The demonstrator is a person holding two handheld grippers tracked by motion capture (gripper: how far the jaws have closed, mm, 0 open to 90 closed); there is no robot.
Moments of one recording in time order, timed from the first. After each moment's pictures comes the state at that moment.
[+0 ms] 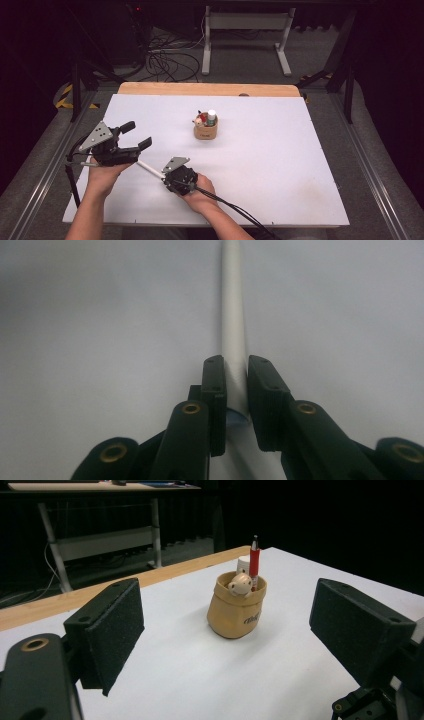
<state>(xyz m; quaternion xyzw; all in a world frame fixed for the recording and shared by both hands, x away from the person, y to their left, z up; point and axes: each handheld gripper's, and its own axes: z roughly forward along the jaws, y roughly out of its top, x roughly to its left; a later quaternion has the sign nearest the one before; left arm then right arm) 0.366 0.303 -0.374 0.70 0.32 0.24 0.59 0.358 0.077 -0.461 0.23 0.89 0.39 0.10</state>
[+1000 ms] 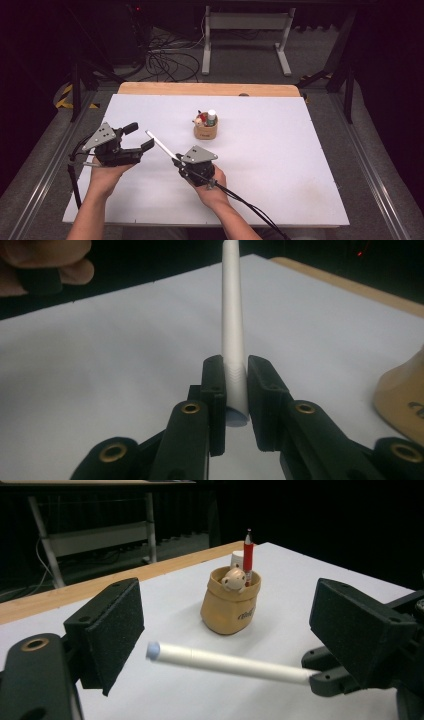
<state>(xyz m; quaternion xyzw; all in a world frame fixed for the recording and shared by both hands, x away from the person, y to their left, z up) 0.367 0.297 -0.377 0.71 0.32 0.22 0.58 0.358 0.031 -0.421 0.26 0.80 0.51 0.19</state>
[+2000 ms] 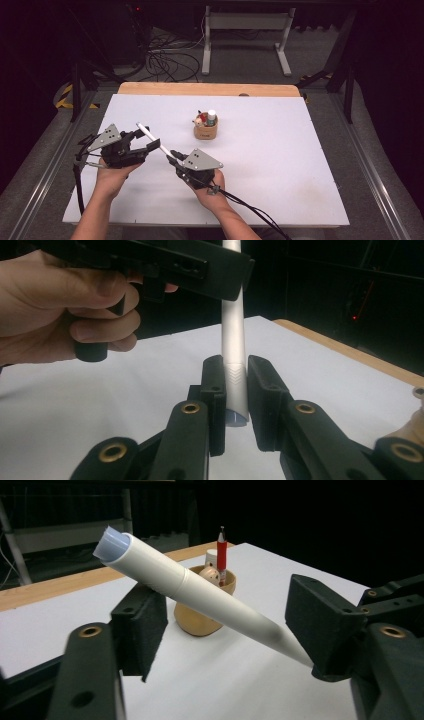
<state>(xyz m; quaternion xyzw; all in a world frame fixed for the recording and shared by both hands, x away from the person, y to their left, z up) 0.367 0.286 -0.382 0.72 0.30 0.19 0.60 0.344 0.032 -0.411 0.20 0.75 0.58 0.22</state>
